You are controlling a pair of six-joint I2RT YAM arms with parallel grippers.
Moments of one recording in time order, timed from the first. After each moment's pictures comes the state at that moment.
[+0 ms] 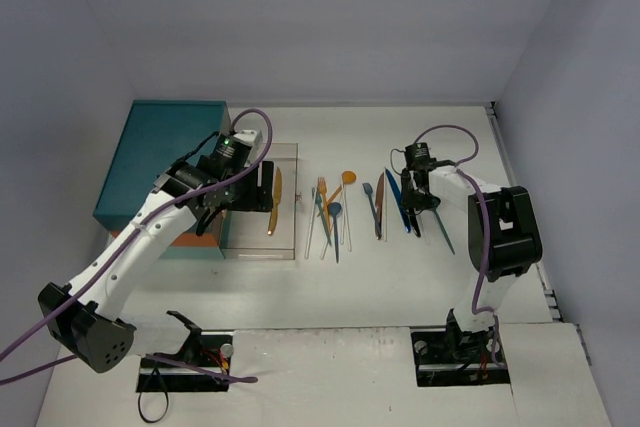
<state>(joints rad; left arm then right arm) -0.54 1.27 1.35 -0.99 -0.06 -0.41 0.20 1.79 1.06 -0.43 0.18 0.31</state>
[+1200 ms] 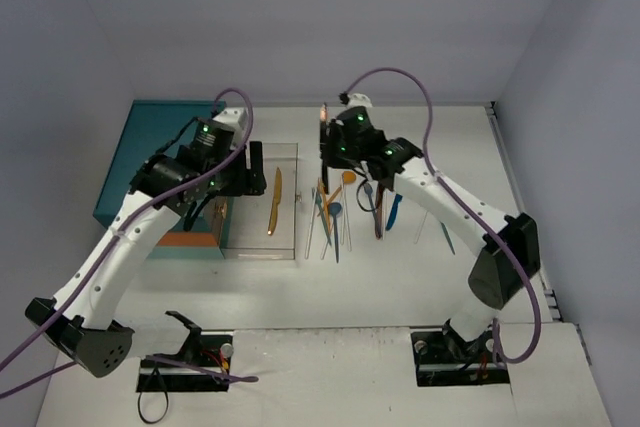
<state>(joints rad) -0.51 1.25 1.49 -1.03 -0.09 -0.41 0.65 1.65 1.48 -0.45 0.15 0.56</state>
